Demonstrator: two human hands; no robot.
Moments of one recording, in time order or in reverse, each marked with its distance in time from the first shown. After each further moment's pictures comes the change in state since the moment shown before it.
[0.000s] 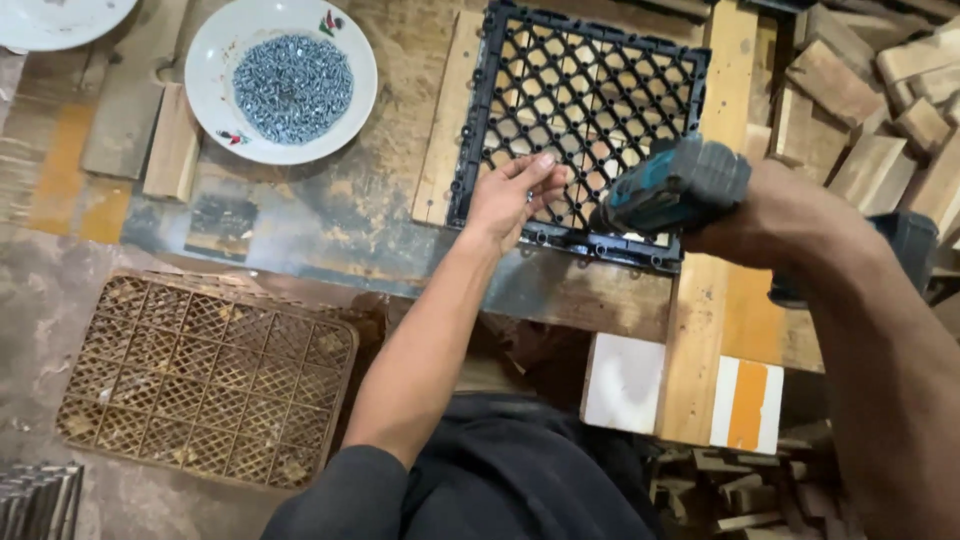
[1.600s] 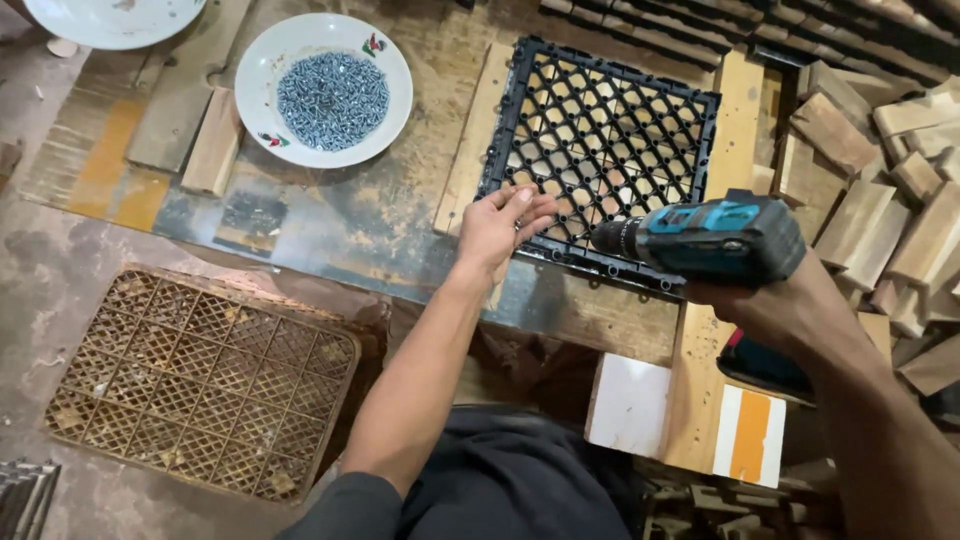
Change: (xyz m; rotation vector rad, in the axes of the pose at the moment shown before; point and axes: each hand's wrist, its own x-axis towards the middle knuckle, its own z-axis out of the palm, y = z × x) left_hand -0.058 0.032 -0.009 0.019 0.134 0.059; right_hand -0.049 -0.004 0.033 0.529 0.165 0.022
